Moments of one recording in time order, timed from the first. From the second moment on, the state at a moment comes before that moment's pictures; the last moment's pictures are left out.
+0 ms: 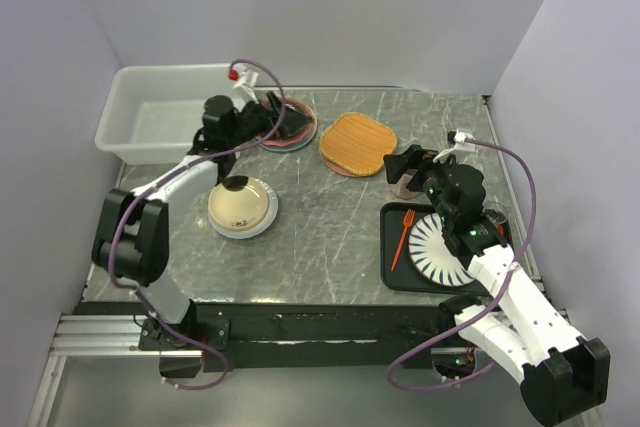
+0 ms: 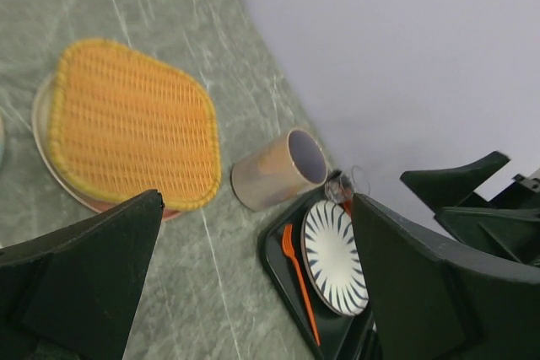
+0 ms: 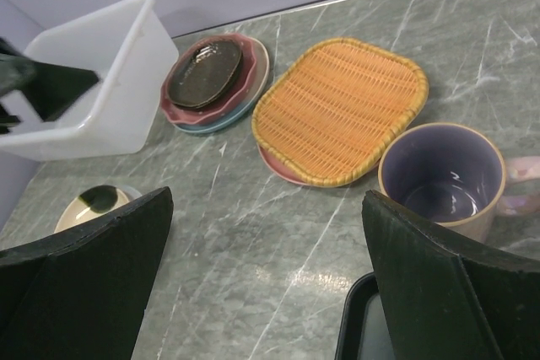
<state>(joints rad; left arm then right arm) -0.30 1.66 1.12 0.51 0.60 -0.75 0.32 0.85 0.64 0.08 0.05 0.44</state>
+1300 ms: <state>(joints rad) -0.46 2.14 1.45 0.22 0.36 -0.87 0.32 0.84 0.63 0.06 0.06 0.44</state>
